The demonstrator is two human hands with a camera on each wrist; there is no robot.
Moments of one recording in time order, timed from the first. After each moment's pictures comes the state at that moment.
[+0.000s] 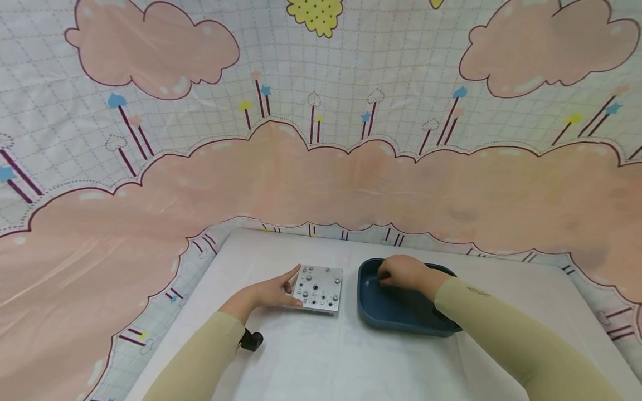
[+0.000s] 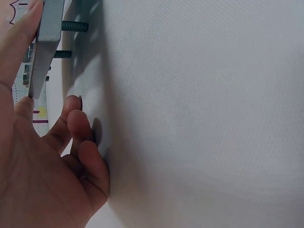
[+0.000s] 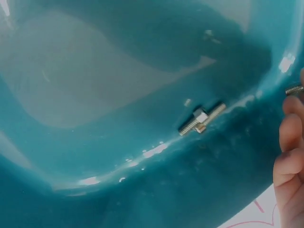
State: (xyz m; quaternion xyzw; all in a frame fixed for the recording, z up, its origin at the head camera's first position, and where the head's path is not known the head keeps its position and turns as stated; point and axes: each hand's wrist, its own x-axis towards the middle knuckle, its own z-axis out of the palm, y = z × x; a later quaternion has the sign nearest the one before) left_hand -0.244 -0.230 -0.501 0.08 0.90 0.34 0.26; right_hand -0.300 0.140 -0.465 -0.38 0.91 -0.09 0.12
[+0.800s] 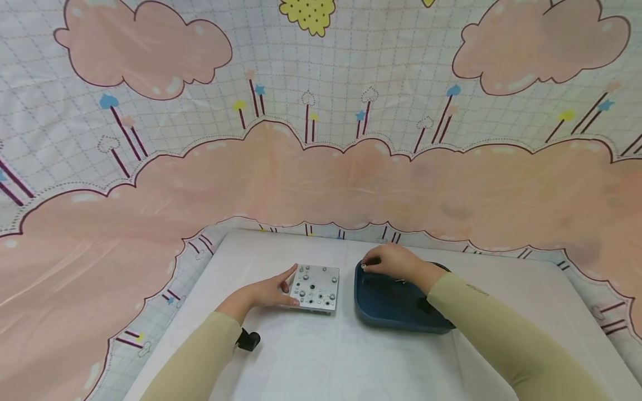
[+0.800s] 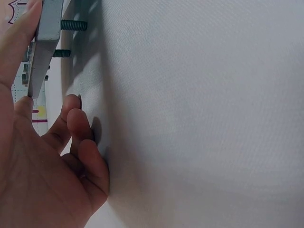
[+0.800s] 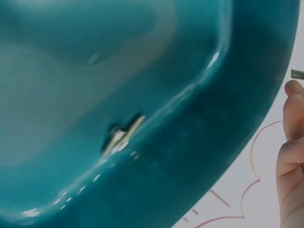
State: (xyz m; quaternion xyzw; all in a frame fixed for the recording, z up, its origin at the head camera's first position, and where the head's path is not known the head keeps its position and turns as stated) left_hand -0.246 -0.230 -0.502 0.08 0.91 0.33 0.25; right_hand -0.296 0.123 -0.442 -0.34 0.92 -0.18 0.09
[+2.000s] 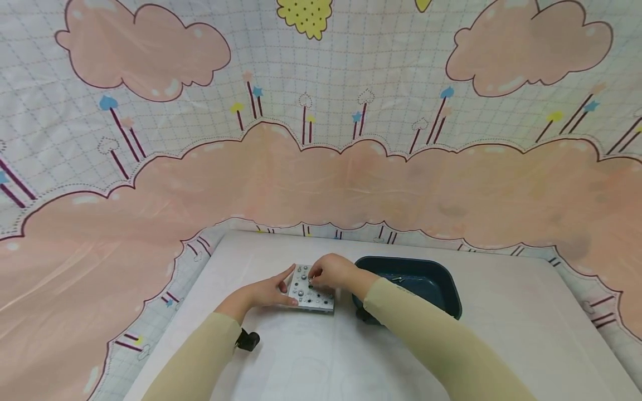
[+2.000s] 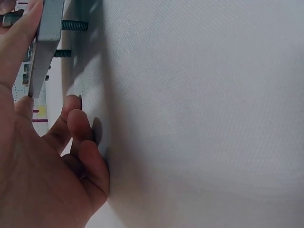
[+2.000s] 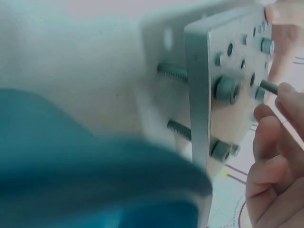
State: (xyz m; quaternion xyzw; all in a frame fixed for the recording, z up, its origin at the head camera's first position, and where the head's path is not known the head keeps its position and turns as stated) left_hand -0.247 -0.231 -0.502 0.08 0.90 0.34 0.26; right_hand -0.276 -0.004 -0.457 -0.27 0.92 -0.22 0.18
